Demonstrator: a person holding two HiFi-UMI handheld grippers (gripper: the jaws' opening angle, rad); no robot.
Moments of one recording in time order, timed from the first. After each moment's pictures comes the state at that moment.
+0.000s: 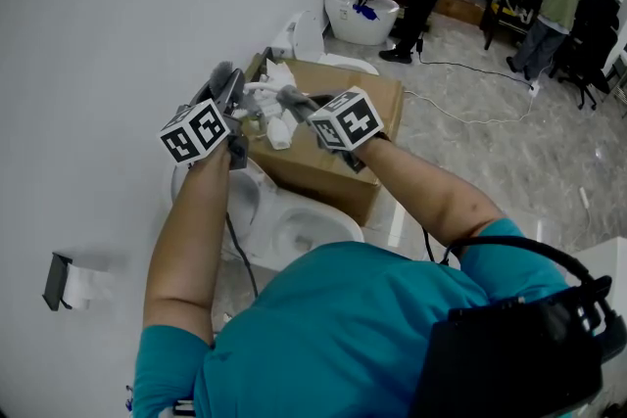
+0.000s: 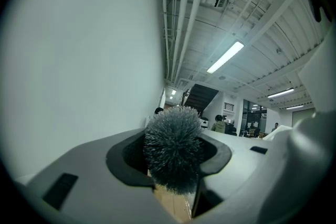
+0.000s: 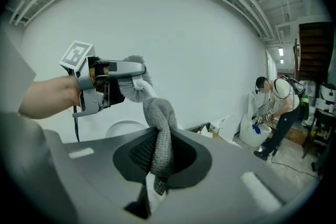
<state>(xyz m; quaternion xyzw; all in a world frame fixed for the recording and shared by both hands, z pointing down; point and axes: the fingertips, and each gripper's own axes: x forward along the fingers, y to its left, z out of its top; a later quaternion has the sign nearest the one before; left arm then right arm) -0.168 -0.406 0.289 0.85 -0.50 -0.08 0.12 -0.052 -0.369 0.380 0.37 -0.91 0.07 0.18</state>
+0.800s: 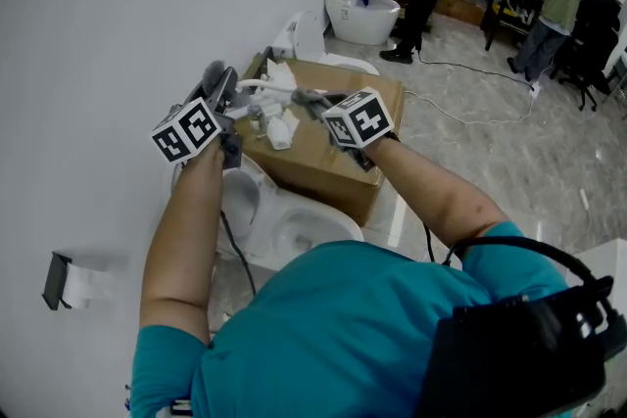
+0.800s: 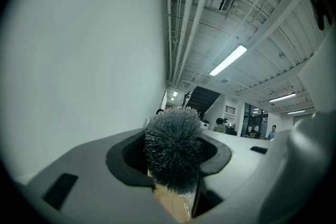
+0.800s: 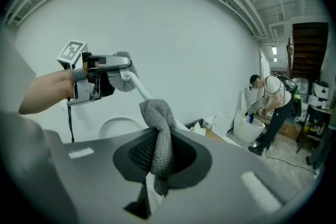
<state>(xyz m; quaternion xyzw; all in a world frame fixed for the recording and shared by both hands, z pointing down) -0.182 -0.414 0.289 0.85 -0.50 -0.09 0.14 -0.022 -0.385 0.394 0.40 -0.89 0.08 0.19</state>
